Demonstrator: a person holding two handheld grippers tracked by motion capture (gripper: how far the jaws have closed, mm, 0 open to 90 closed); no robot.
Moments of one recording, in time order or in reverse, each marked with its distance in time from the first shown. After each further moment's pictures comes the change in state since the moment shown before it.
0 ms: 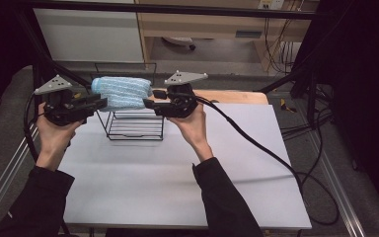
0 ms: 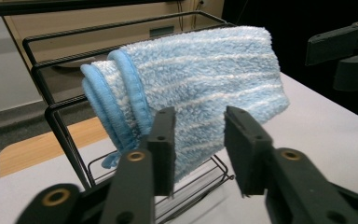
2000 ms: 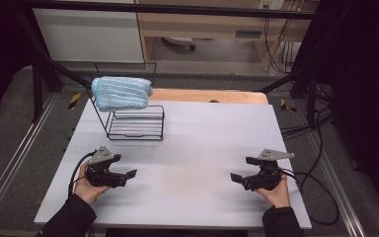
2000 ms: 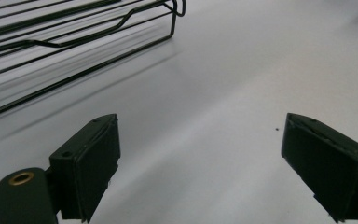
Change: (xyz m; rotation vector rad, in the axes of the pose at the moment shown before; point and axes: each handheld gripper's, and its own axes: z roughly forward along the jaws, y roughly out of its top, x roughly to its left) left arm -0.050 -0.185 0.060 0.224 -0.120 0.038; right arm -0.066 -0.256 -0.177 0.194 -0.115 0.249
